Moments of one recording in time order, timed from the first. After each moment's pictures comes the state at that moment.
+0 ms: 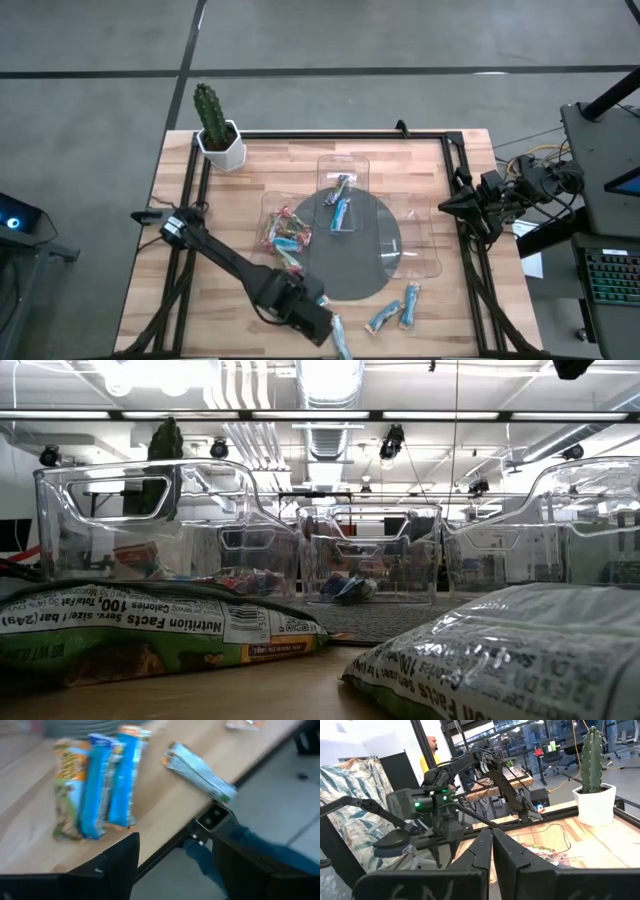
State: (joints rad) left arm -0.56 2.05 1.99 -1.11 0.05 -1.45; right arm 0.47 0.28 0.65 -0.32 0.31 0.34
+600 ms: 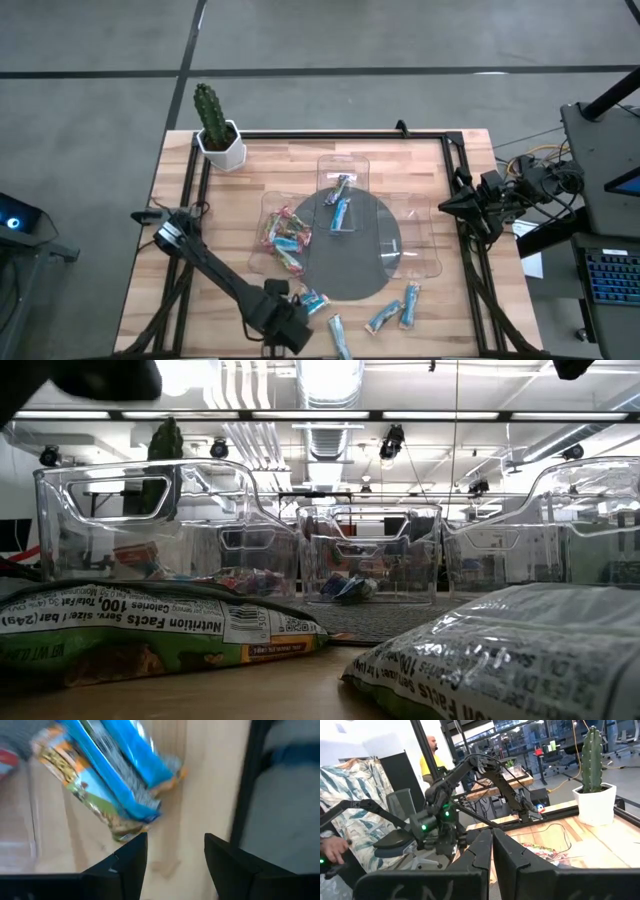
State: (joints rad) left arm -0.65 2.05 1.79 -1.15 0.09 -0.69; right arm 0.47 0.28 0.65 -0.32 0.31 0.34
